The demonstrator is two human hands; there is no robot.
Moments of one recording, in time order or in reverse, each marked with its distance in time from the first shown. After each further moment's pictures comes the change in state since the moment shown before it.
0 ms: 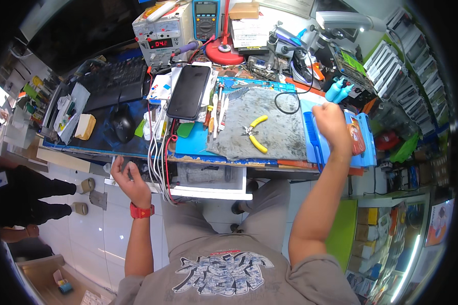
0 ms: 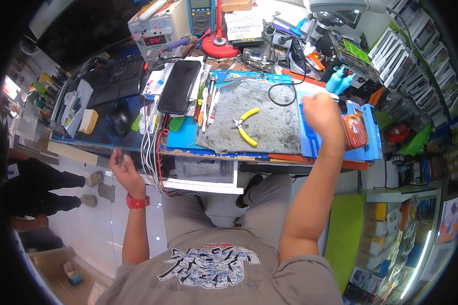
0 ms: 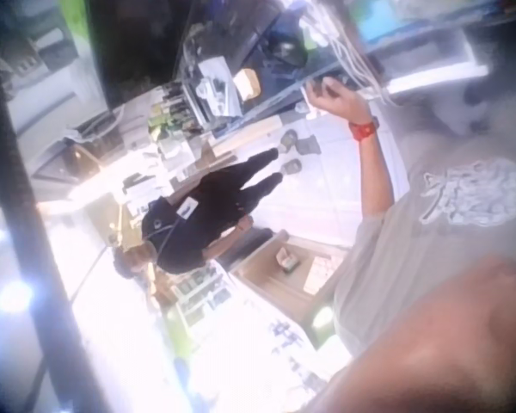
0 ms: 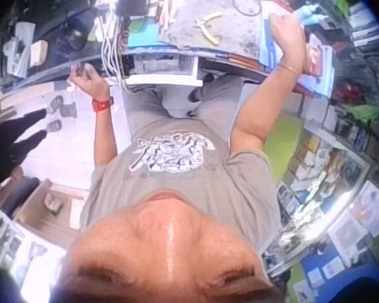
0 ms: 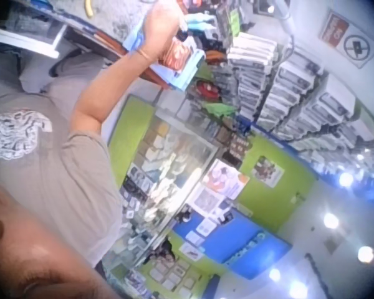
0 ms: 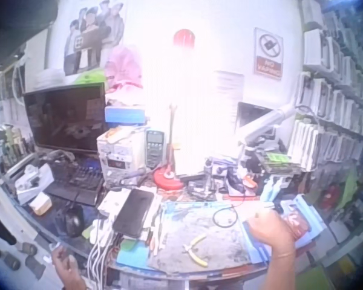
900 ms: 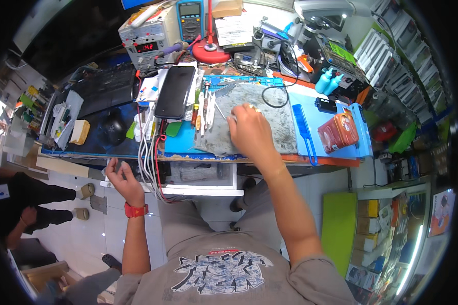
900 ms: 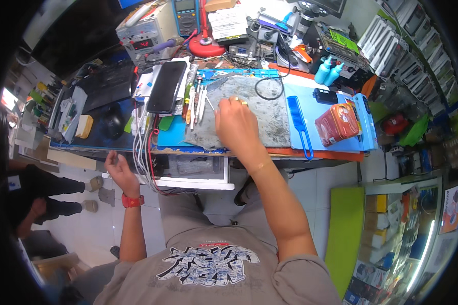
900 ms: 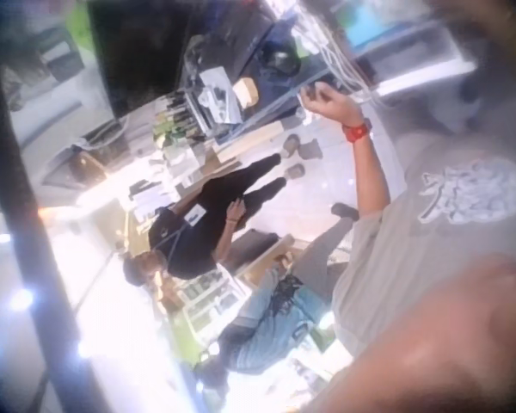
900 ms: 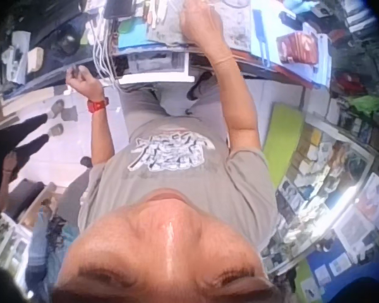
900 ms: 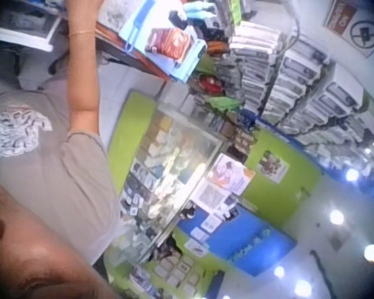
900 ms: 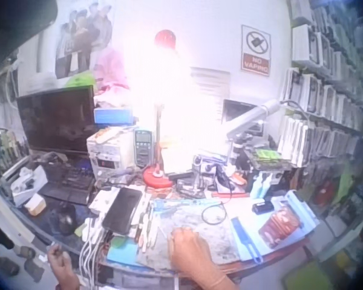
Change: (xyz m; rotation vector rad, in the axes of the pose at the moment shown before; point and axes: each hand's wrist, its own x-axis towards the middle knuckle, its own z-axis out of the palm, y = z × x) left_hand 0.001 -0.009 0.005 0.021 0.007 -0.016; right_hand -0.067 -0.091 0.109 0.174 0.186 -0.618
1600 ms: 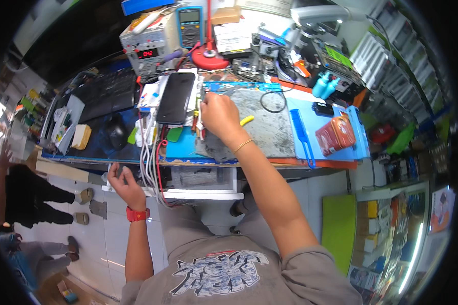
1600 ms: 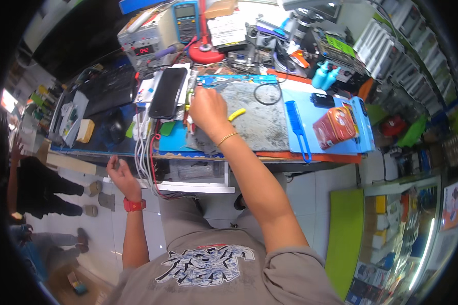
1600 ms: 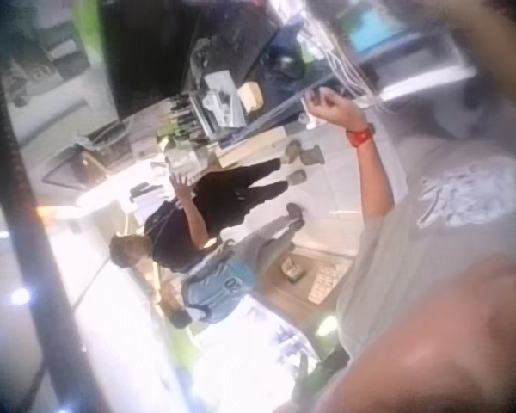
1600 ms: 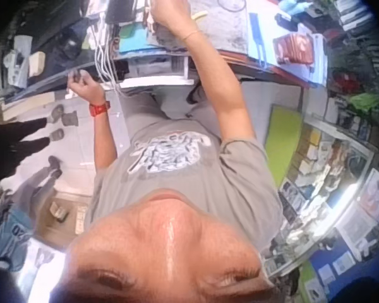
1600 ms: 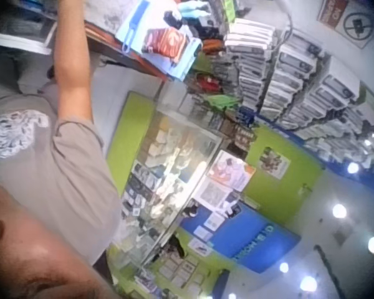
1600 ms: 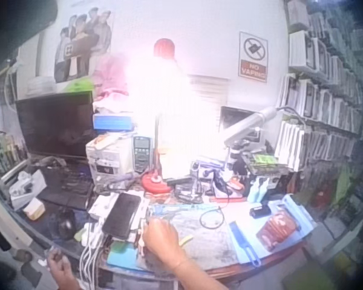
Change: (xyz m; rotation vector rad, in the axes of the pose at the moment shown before) left_hand 0.000 0.004 -0.002 0.013 0.006 -0.051; right_hand 0.068 -0.022 0.058 0.140 -0.097 0.201
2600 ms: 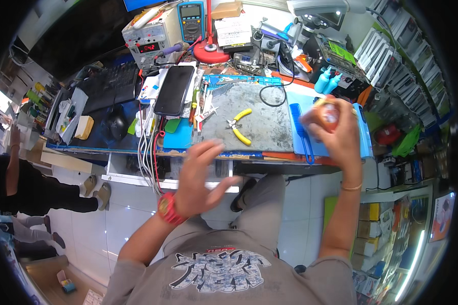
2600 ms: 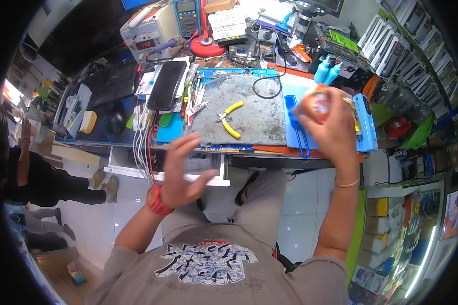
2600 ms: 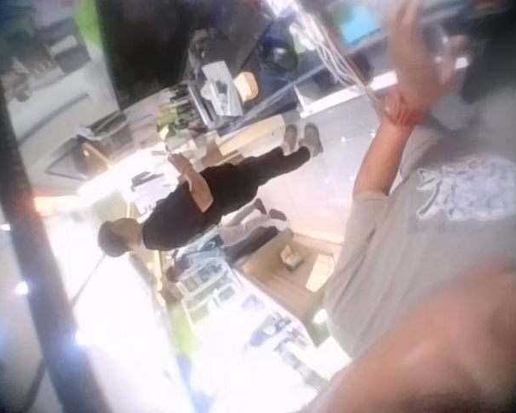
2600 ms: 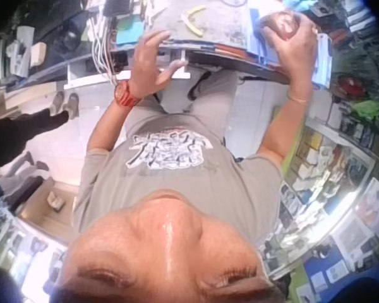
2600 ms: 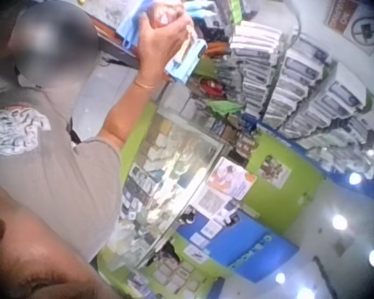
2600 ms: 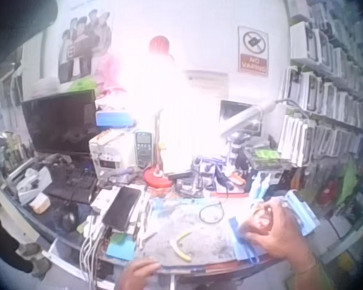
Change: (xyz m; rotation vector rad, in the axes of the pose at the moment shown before) left_hand -0.061 0.193 0.090 -0.077 -0.833 0.666; right_hand -0.113 0.095 -0.248 -0.277 0.206 -0.003
